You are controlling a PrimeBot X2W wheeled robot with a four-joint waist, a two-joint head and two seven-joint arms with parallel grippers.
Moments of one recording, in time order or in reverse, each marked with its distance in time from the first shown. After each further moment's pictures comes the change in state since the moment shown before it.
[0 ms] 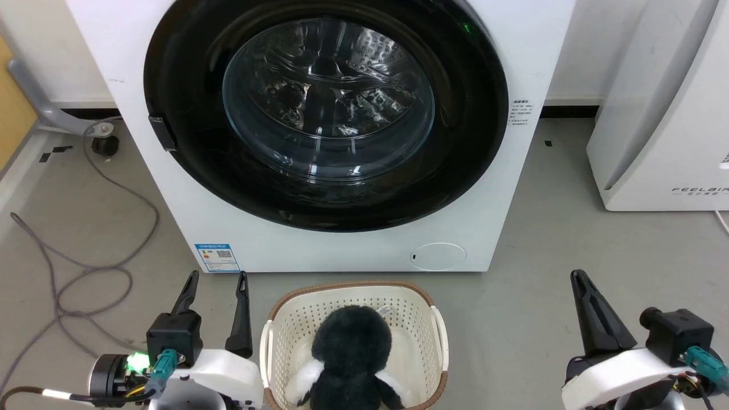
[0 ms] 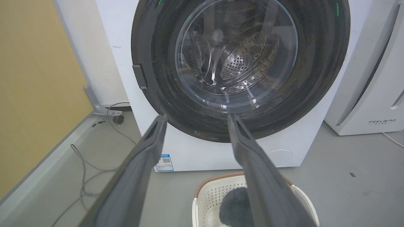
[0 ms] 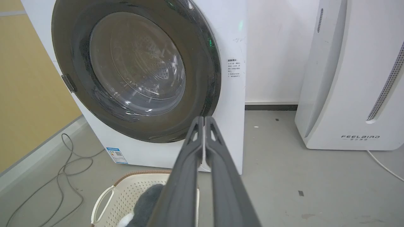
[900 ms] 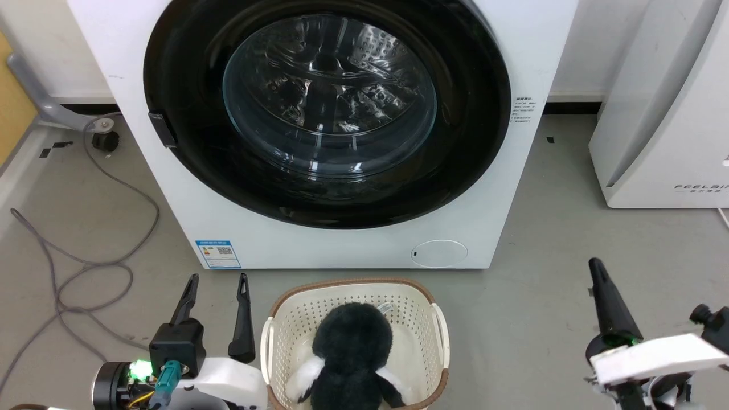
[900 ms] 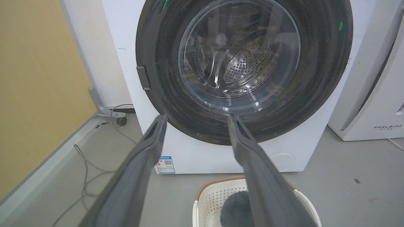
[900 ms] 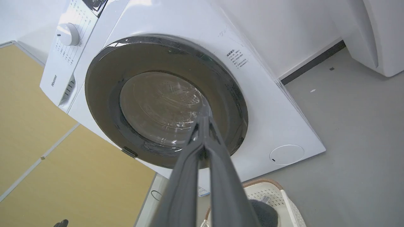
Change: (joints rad) left arm 0.018 0.000 -0.022 0.001 -0.004 0.046 -0.053; right arm -0.052 0.000 -0.026 0.080 0.658 0.000 0.013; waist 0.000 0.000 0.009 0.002
